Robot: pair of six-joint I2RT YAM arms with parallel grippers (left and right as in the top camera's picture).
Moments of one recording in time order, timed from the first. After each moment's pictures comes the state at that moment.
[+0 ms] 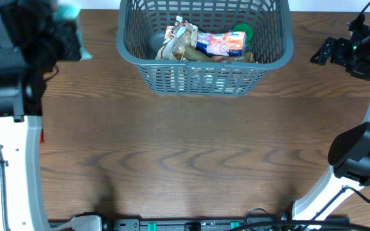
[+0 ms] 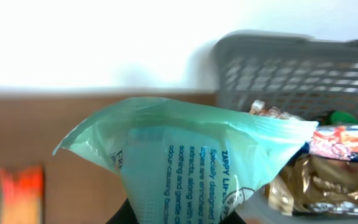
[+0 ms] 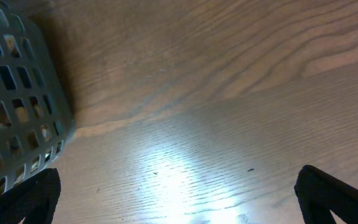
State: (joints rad) left arm 0.05 1.43 1.78 -0.84 0.19 0.06; right arm -0.35 2.05 2.13 -1.39 -0.13 0.01
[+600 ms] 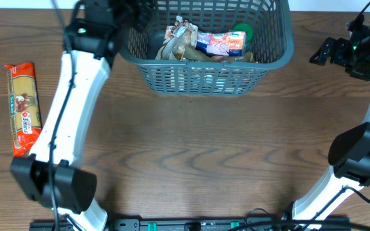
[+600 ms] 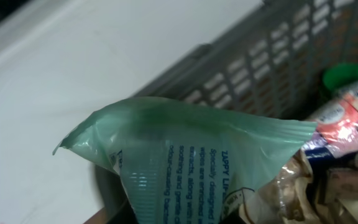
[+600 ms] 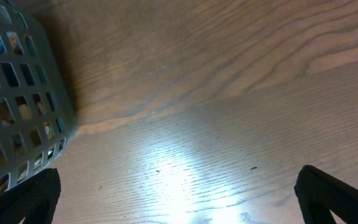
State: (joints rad) left arm -0.25 1.83 1.88 -0.52 0.14 0.51; right arm -0.35 2.05 2.13 -1.40 -0.14 0.01
